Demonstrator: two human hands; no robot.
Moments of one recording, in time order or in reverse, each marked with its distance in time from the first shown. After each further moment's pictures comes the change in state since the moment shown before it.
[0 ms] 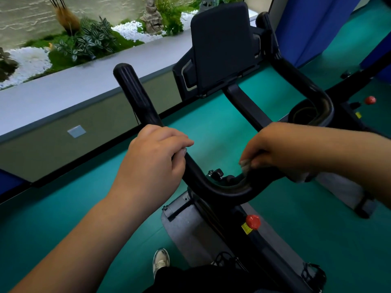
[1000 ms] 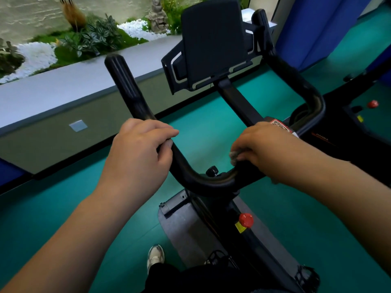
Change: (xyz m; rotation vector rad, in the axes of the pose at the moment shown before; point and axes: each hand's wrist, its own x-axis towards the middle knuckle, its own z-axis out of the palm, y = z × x) left_hand -0.011 0.015 0.002 0.060 0.045 -0.128; right_hand -0.001 0.010 0.031 -0.147 0.253 -0.011
